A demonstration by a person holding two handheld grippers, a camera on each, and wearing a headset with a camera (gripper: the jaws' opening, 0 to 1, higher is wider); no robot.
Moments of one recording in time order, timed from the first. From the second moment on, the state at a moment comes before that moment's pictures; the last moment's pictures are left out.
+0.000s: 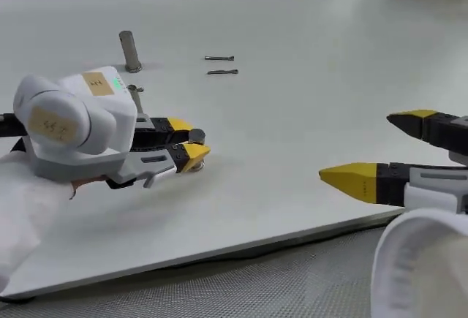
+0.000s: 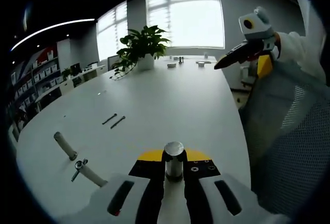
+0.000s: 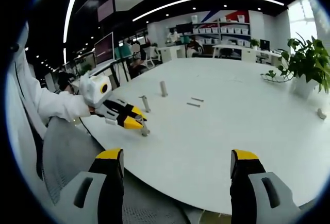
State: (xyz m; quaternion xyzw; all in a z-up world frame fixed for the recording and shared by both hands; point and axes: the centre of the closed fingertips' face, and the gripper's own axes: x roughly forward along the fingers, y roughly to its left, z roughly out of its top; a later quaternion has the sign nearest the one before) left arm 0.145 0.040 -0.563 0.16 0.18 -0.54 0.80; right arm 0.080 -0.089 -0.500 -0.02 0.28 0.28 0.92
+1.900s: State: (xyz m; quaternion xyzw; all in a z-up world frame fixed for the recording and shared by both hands) left arm 0.137 0.111 -0.460 0.03 0.17 -0.46 0.87; right arm 0.154 -0.104 -0.463 -0.11 0.25 0.36 0.89
